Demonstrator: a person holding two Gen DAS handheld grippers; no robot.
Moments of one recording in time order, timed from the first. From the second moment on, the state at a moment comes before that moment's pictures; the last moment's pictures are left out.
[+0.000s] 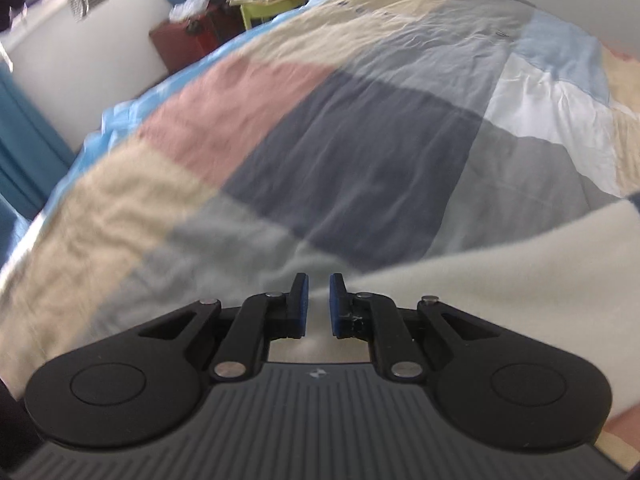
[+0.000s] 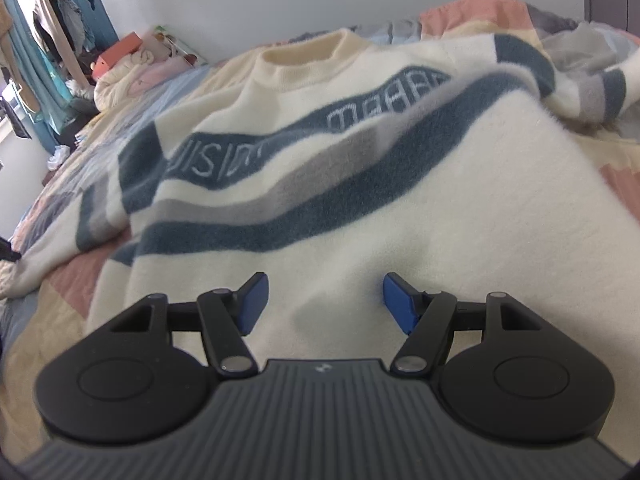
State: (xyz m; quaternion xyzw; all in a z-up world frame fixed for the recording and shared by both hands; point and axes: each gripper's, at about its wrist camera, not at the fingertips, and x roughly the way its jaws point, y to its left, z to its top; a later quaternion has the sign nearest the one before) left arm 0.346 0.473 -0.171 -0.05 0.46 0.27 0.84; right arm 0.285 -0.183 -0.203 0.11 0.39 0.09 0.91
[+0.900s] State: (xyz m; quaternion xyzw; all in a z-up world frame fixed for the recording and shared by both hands) left arm 0.219 0.215 -0.041 -0.17 0.37 0.11 0.91; right arm 0.205 -0.264 -0.144 0.19 0.26 0.05 0.95
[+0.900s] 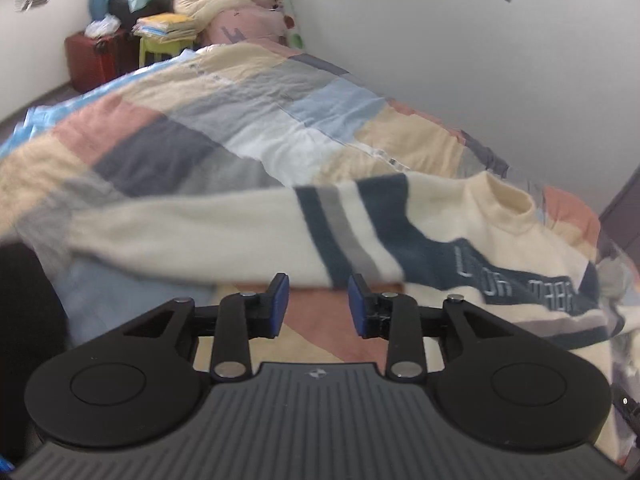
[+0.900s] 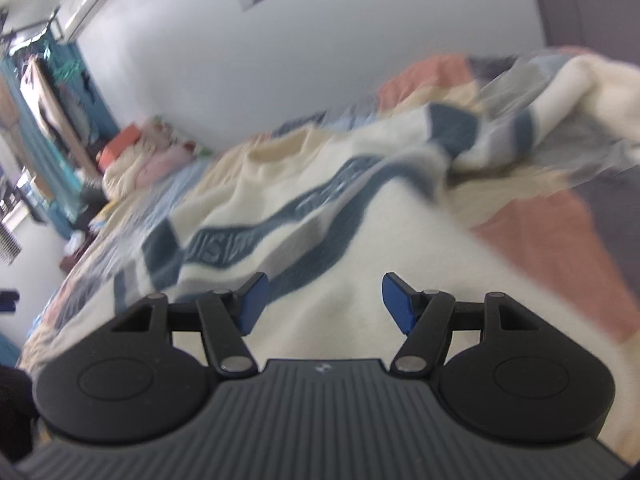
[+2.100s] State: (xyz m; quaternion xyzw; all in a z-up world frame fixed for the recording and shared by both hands) left arm 0.139 0.093 -0.117 -0.23 0.43 0.03 0.87; right arm 0.194 -0.316 -0.159 0.28 0.26 0.00 0.93
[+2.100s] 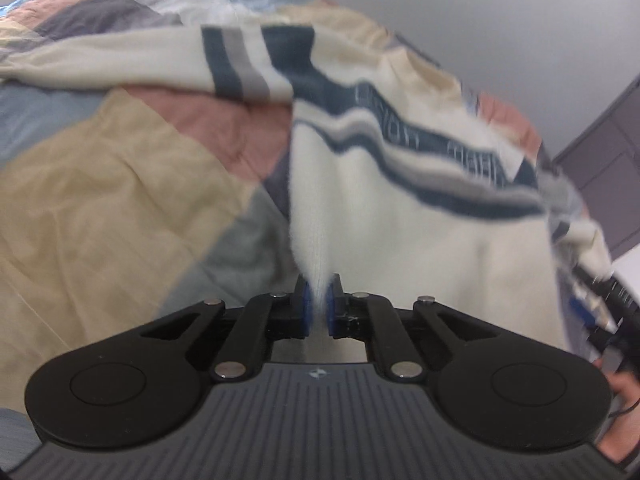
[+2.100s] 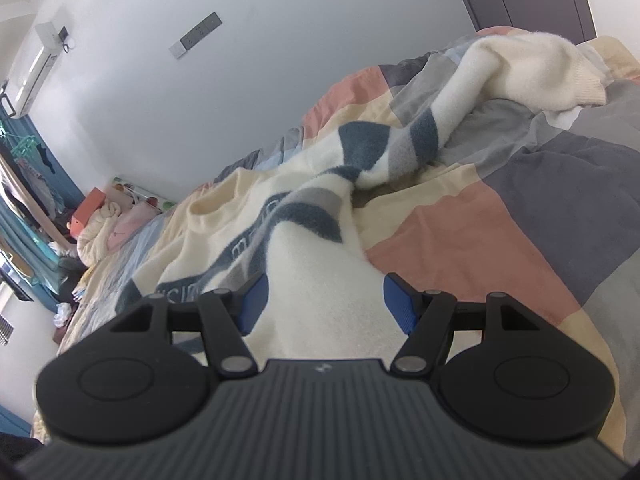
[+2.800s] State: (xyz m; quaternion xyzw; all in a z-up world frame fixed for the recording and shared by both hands) left arm 0.159 0.148 -0.169 -0.28 0.51 0.09 0.81; right arm 0.188 -0.316 -0.154 0.33 0.27 0.06 0.90
